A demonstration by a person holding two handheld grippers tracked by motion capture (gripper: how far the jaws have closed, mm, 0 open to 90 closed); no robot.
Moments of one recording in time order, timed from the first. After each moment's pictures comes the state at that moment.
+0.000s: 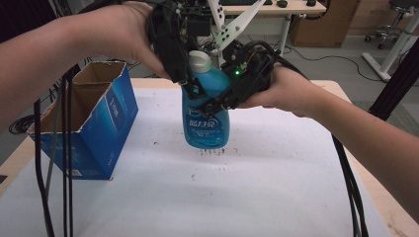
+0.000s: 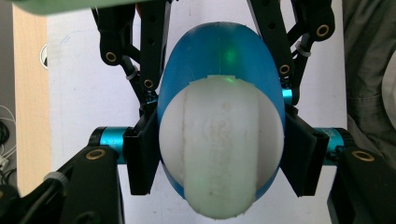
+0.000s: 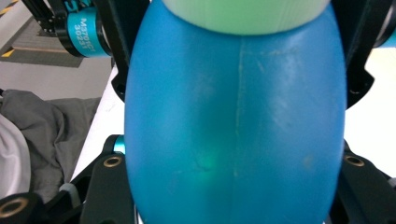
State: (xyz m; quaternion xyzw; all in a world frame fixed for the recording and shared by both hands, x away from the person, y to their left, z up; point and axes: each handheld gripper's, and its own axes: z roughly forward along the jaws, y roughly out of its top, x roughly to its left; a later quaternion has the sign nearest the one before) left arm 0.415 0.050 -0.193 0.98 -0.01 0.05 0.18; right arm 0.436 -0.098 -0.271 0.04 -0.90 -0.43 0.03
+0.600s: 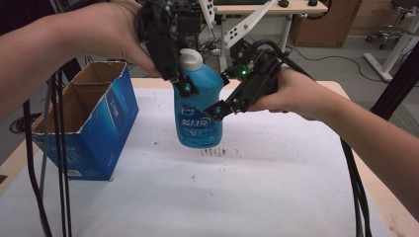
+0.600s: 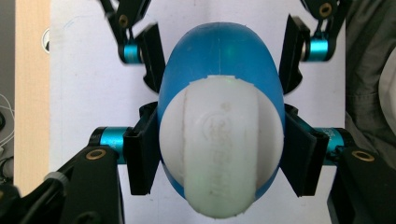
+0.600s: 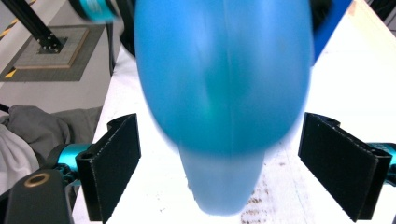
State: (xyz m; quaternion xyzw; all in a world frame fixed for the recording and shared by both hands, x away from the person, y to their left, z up) left arm 0.416 0.070 -0.186 0.98 0.02 0.05 0.18; right arm 0.438 -0.110 -0.271 -0.01 -0.90 -0.43 0.04
